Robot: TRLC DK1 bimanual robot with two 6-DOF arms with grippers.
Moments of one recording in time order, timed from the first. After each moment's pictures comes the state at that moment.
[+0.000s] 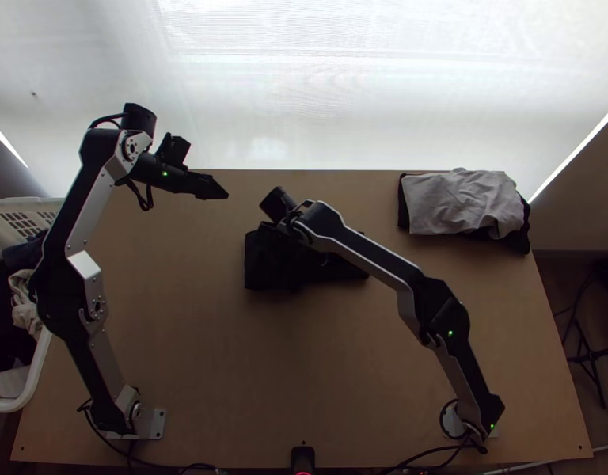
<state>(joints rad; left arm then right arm) -0.05 2.03 2.11 -1.22 0.64 0.27 0.84 2.26 2.09 -0.95 -0.20 -0.42</state>
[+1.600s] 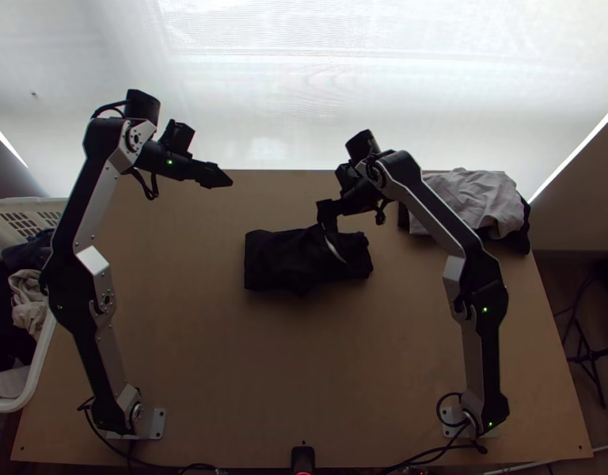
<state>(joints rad) -0.08 2.10 2.27 -1.23 0.61 0.25 0.47 2.21 2.14 -1.07 -0.31 0.09</state>
